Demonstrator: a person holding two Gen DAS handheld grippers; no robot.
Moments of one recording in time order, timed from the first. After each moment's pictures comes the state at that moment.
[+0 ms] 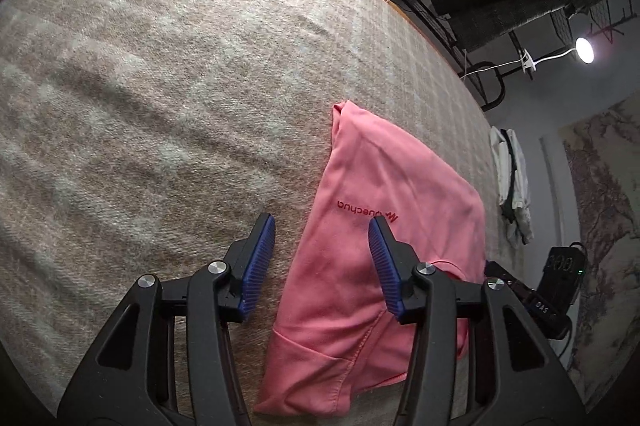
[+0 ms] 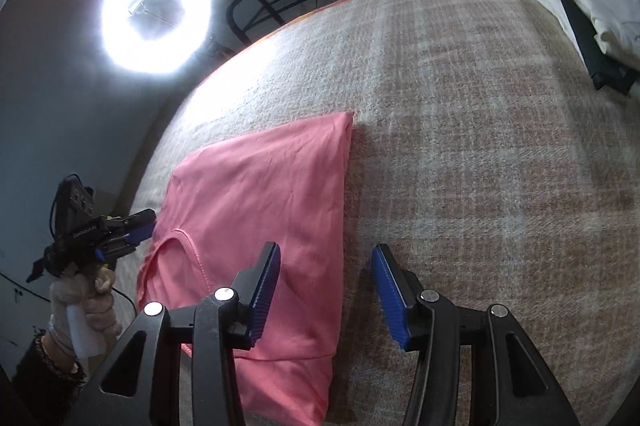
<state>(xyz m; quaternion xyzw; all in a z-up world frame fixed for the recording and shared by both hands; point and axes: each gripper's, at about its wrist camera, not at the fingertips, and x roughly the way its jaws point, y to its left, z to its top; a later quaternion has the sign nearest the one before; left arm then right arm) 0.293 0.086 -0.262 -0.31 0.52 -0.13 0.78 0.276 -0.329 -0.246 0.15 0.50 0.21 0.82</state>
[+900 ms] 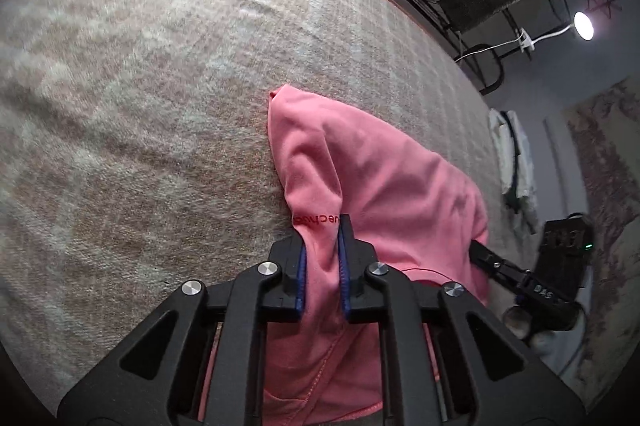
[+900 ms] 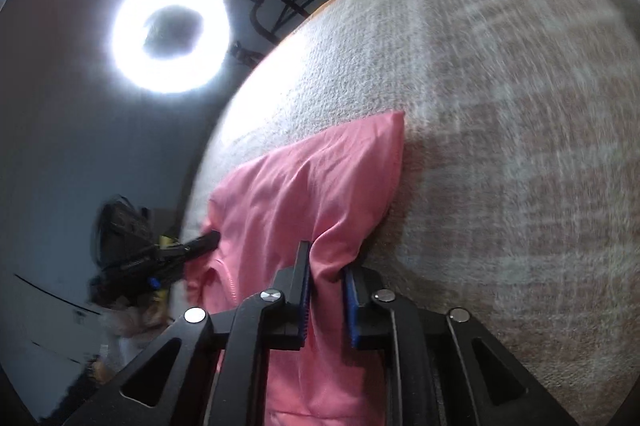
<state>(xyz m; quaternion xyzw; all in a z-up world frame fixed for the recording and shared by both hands) 0.309 0.028 -0.261 -0.26 0.53 -0.13 0.80 0.309 -0.327 -0.257 0.23 0.51 0.27 0.78</state>
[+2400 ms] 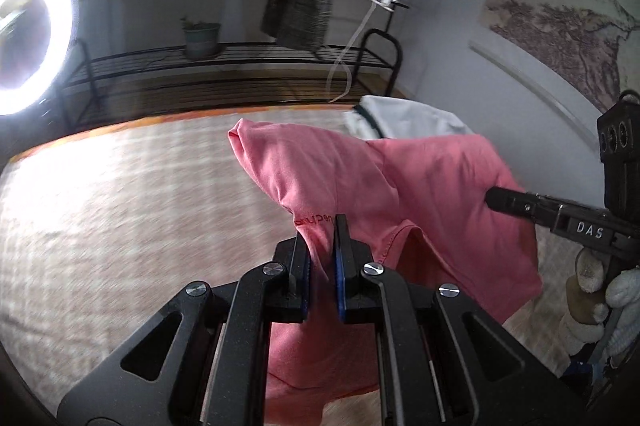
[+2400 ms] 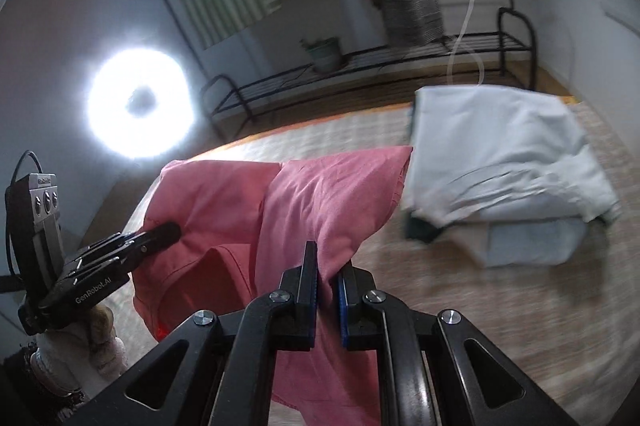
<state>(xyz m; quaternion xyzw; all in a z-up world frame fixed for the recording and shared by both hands) 0.308 -0.239 -0.131 -0.02 0.36 -0.24 0.90 0.267 -0.469 -0.108 0.11 0.39 0.12 0.91</state>
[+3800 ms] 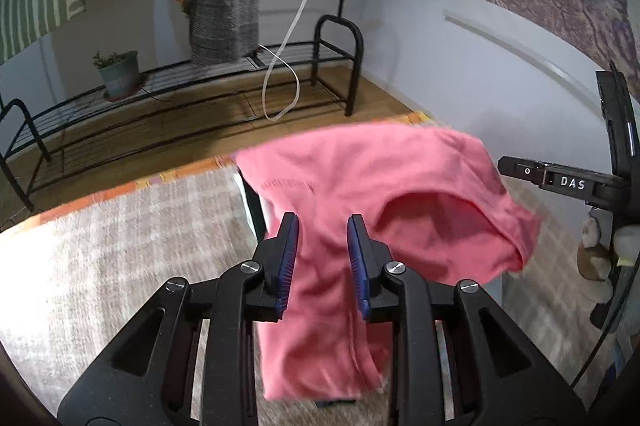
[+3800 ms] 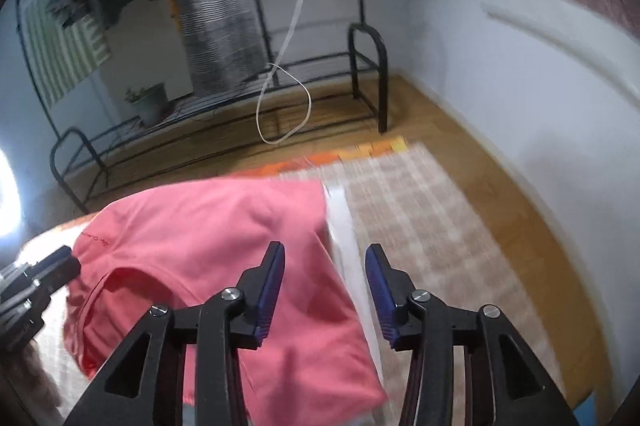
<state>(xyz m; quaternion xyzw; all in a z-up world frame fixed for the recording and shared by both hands) 0.433 -0.439 -0.161 0.05 0.35 -0.28 0.89 0.387 -0.701 -0.118 0.10 0.39 -0.10 0.91</state>
